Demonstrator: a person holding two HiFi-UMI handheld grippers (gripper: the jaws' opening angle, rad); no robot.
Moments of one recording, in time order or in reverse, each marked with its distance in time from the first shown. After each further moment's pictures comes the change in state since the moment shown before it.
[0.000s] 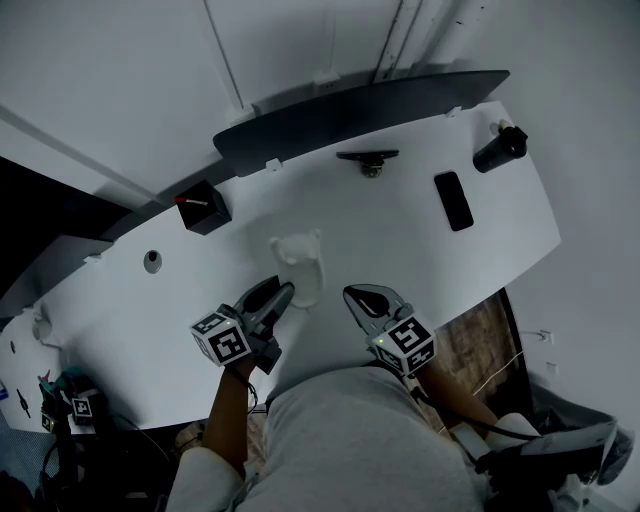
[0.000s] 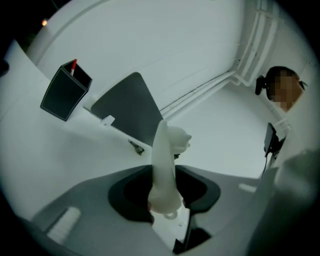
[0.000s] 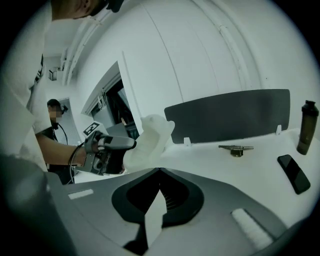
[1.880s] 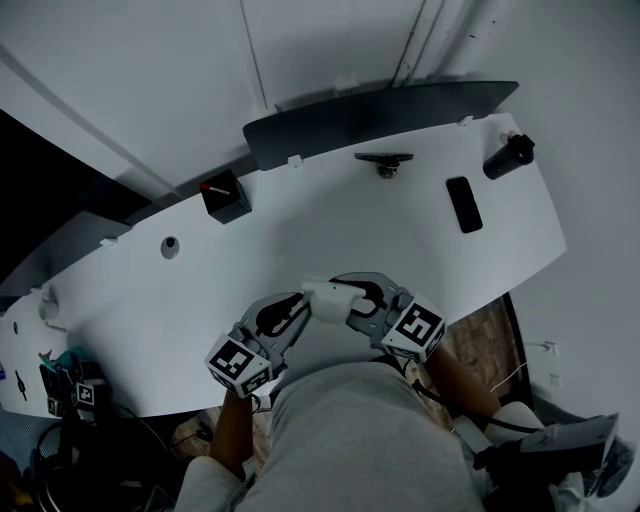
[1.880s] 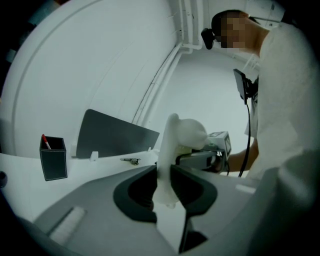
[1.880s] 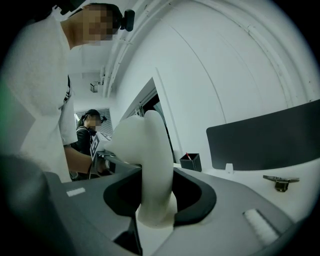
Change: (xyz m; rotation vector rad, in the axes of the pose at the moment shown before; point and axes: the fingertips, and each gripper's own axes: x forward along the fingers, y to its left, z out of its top) left arm -0.044 -0.077 -0.012 0.574 0.045 0.031; right arm 0.000 0.088 0.069 -0.168 -0.160 0.384
